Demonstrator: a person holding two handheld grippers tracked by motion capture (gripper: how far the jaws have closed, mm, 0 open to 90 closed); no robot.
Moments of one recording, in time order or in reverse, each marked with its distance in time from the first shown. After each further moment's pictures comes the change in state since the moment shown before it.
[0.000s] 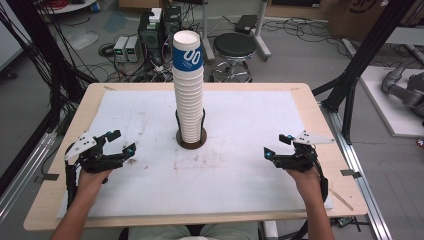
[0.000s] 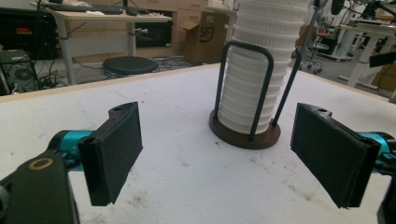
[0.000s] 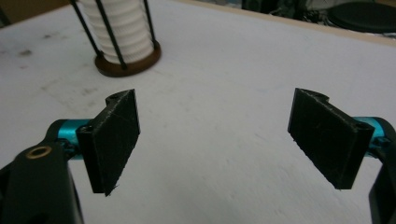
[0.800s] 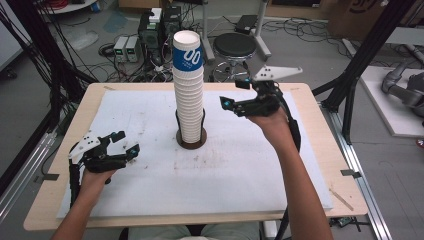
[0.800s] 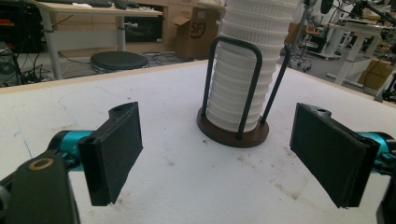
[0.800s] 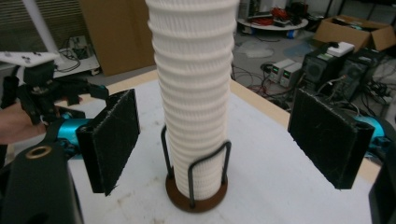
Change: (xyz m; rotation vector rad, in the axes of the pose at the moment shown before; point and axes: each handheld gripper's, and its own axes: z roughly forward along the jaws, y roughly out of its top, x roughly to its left) left arm -0.002 -0.001 0.007 0.021 -0.034 -0.013; right arm 0.063 0.190 0.046 -0.088 0.231 -0.168
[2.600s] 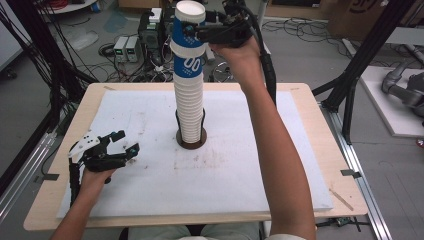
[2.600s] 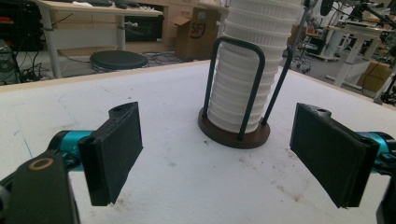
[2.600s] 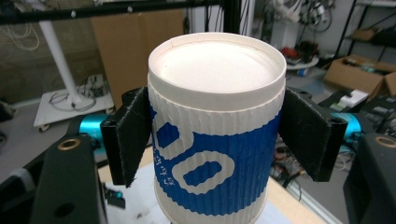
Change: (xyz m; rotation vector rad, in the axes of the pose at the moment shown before) left arm 0.002 0.000 0.001 -0.006 -0.001 -0.013; right arm 0.009 0.151 0.033 -0.137 0.028 0.005
